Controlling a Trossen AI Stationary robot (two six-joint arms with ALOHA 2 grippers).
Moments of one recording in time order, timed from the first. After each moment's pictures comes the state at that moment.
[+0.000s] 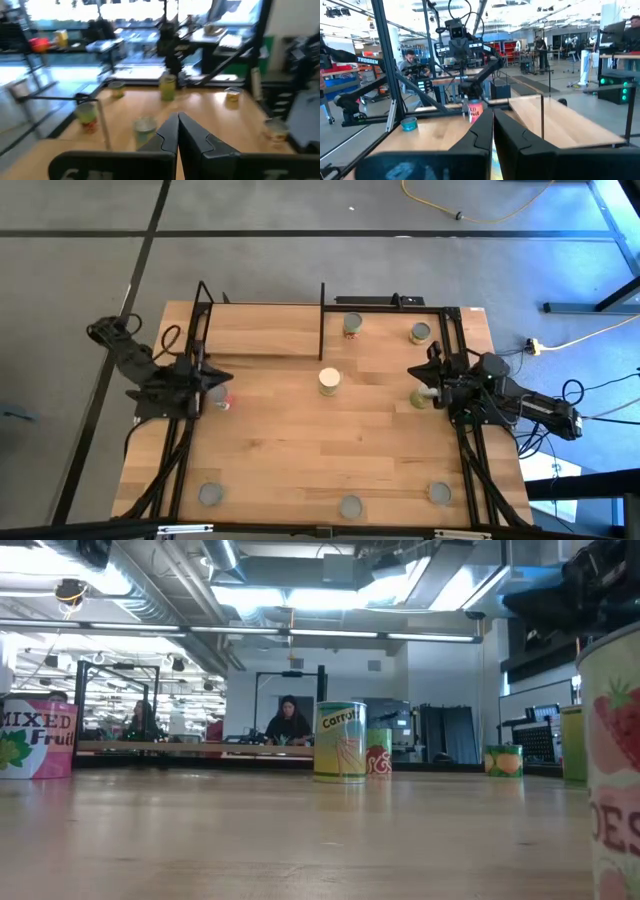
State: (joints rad) left arm -0.67 0.34 0.62 -0.41 -0.80 -0.10; right arm -0.34 0.01 0.08 0.11 -0.31 0.15
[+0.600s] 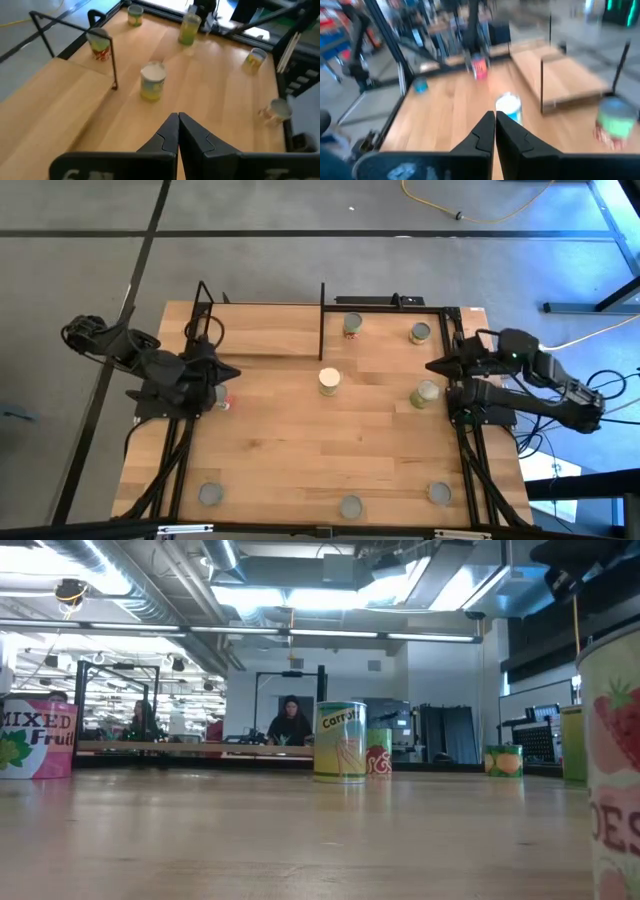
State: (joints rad) left arm -0.44 0.79 1.14 -0.93 -0.55 -0.60; right arm -0.34 0.32 0.70 -0.67 -0.31 0.16
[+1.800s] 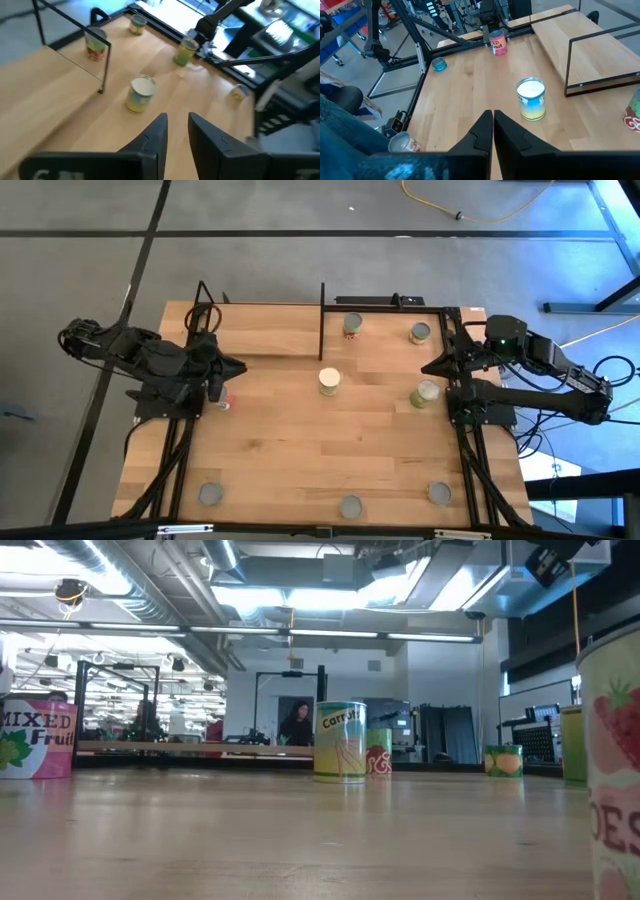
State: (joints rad) left arm -0.34 0.81 1.14 -0.85 -0.51 -0.71; right arm -0.34 0.53 0.88 -0.76 -0.44 0.13
